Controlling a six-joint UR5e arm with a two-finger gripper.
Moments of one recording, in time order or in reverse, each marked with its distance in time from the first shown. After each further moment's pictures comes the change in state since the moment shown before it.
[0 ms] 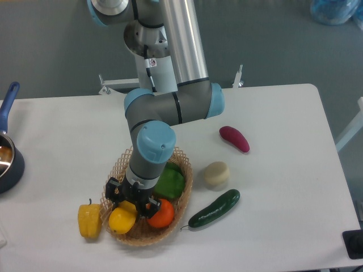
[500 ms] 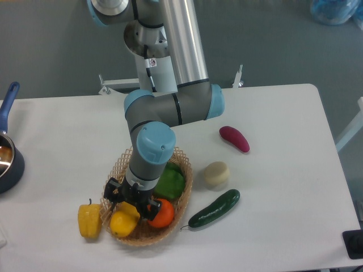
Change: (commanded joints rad) arm 0.003 0.008 0.035 0.006 0.003 0.008
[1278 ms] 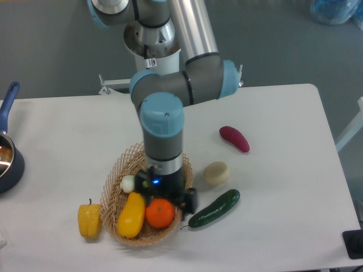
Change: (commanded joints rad) arm 0.159 0.155 0.068 -0.005 0.384 0.293
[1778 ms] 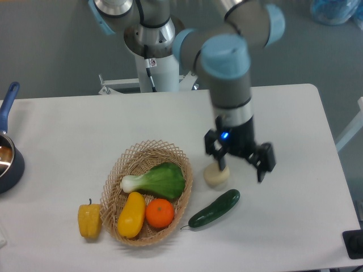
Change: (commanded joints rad) arm 0.259 0.226 -0.144 -0.094 -0.115 0.480
